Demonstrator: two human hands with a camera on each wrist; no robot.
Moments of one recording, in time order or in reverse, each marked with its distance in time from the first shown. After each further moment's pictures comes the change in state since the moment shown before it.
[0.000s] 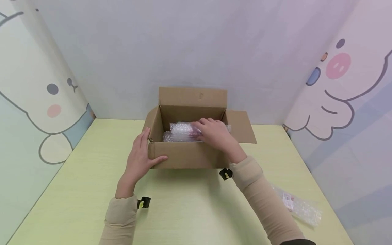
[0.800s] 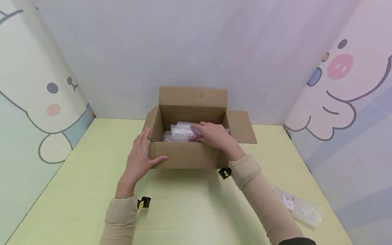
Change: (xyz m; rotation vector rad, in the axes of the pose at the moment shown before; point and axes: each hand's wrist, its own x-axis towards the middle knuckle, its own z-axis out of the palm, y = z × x) left_hand 0.000 0.000 0.000 -0.001 -0.001 -0.005; right_hand 0.007 0.005 0.013 0.105 -0.158 0.030
